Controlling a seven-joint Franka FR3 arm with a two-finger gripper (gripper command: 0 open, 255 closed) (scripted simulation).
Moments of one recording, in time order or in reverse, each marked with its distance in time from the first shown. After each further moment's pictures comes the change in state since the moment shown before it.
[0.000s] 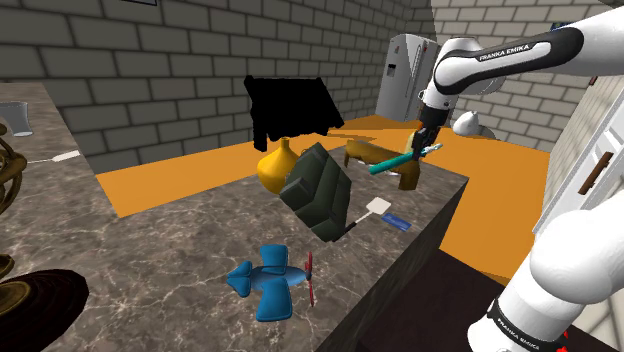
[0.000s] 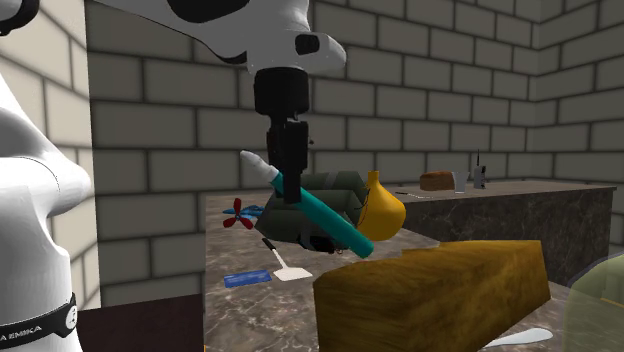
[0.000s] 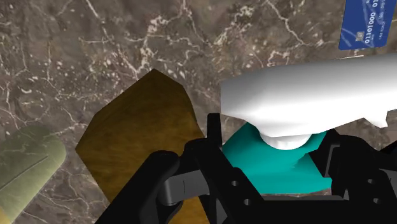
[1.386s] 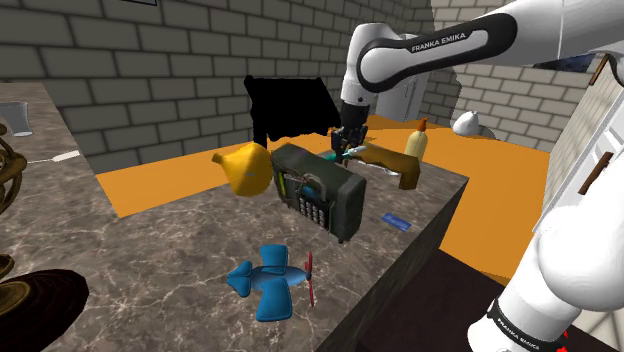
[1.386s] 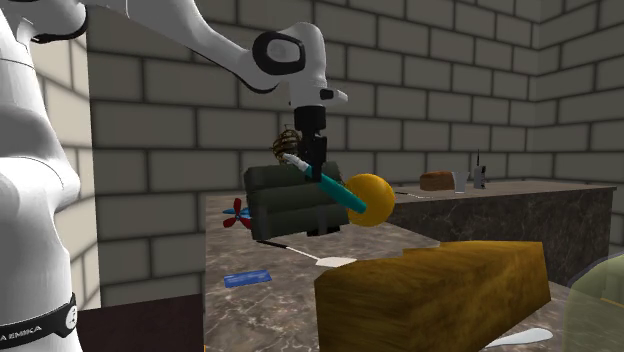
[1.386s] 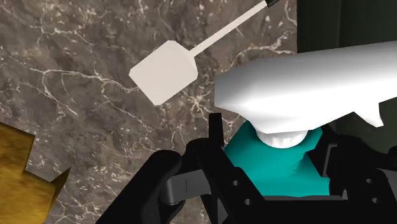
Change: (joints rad) arm 0.205 0.269 0.316 0.251 0.106 0.001 0.461
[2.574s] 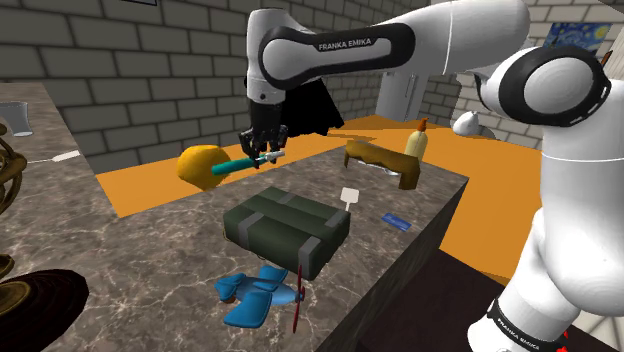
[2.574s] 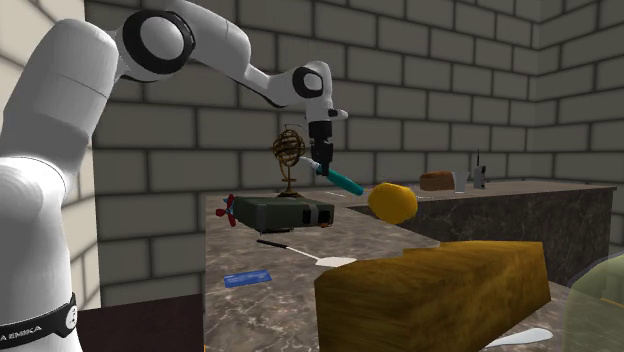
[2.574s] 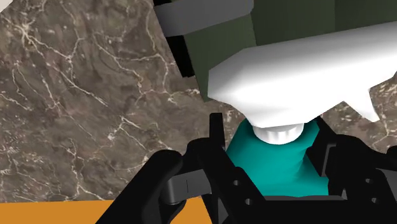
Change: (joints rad) arm 0.192 0.520 0.148 0.664 -0.078 -0.156 0.342
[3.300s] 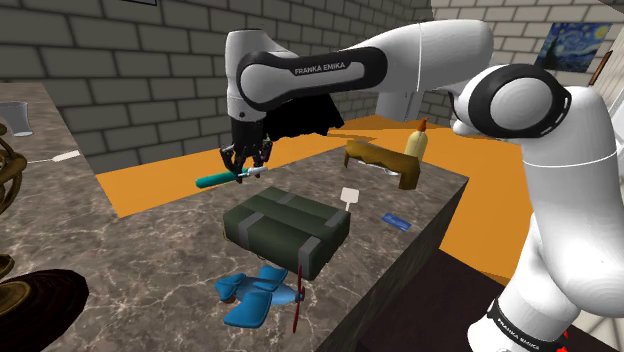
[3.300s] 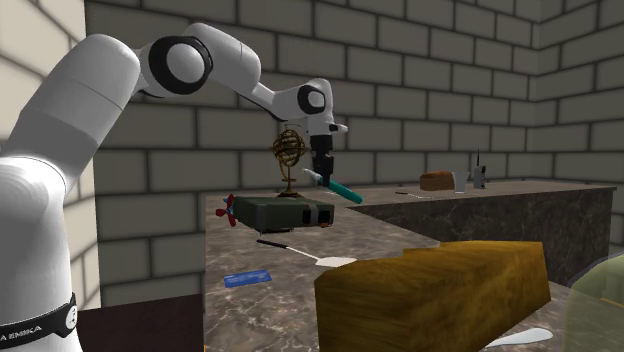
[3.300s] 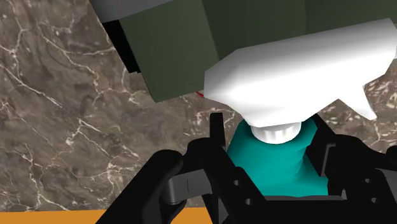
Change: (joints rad) arm 0.047 0.139 0.006 0.109 -0.027 0.026 0.053
